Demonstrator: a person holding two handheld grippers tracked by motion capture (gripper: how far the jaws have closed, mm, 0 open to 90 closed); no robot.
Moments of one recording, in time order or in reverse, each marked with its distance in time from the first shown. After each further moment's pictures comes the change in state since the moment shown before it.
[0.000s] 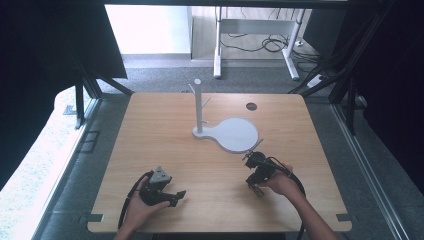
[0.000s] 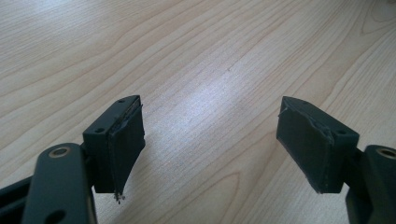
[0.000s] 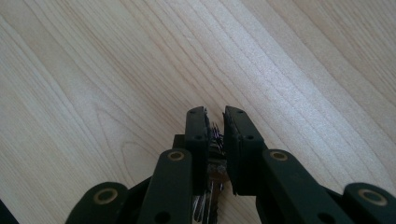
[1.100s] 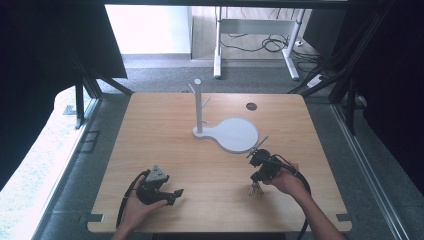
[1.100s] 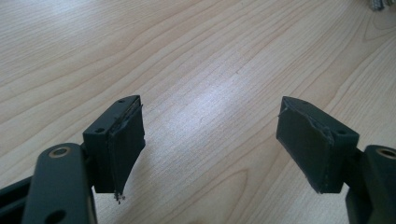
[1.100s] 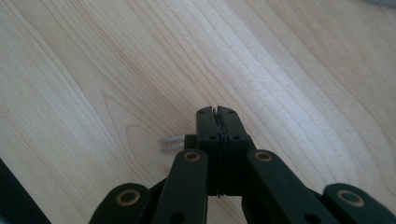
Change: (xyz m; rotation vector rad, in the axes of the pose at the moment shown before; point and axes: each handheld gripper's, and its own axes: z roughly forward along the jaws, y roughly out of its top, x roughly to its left) left arm 0.005 -0.001 -0.006 -0.014 0.006 -0.025; right arm 0.000 -0.004 -0.025 -0.020 -0.031 -0.029
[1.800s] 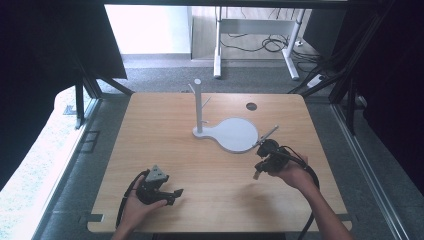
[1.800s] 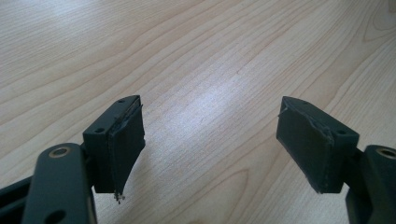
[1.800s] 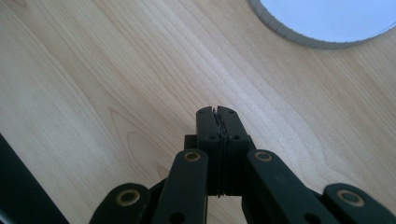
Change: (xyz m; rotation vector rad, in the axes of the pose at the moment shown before) left arm 0.001 0.000 0.000 -0.003 0.002 0.001; right arm -0.003 0.005 -0.046 -0.090 -0.056 -0.002
